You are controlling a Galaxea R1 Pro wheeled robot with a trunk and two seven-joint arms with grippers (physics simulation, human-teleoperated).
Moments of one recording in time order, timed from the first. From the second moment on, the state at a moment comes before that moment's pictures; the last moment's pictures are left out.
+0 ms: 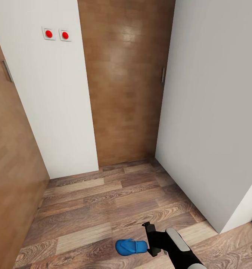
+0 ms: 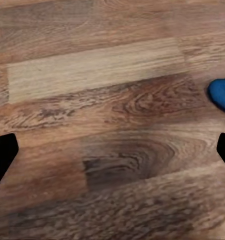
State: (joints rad) left arm 0.00 0.02 0.00 -0.72 0.06 -0.21 0.00; right arm -0.47 0.12 0.01 -0.57 -1.50 0.29 -0.44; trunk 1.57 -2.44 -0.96
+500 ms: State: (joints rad) left arm -0.03 0.03 0.02 -1.52 0.06 0.13 0.02; right arm -0.47 0.12 0.02 -0.57 -1.50 0.29 -0.44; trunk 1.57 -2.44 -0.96
